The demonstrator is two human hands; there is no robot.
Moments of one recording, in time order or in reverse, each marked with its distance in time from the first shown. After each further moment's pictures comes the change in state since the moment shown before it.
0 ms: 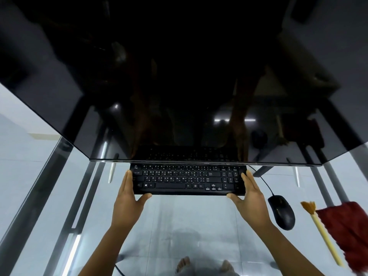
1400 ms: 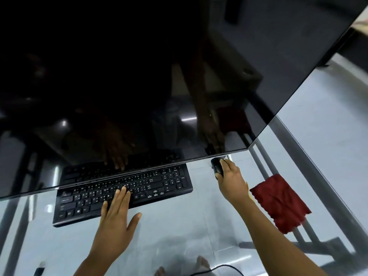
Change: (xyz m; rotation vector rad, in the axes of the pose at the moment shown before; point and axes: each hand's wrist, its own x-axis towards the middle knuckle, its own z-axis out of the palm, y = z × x) left_hand -0.032 0.077 0.074 0.379 -0.290 0.433; right_hand 0.033 0.079 -0.083 -0.260 0.060 0.177
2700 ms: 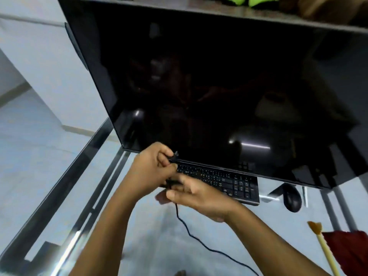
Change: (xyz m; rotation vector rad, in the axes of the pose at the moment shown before) left_hand -0.052 -0.011 -0.214 -0.724 0.276 -0.327; right_hand -0.159 -0.266 -0.034 0.785 -1.178 -0.650
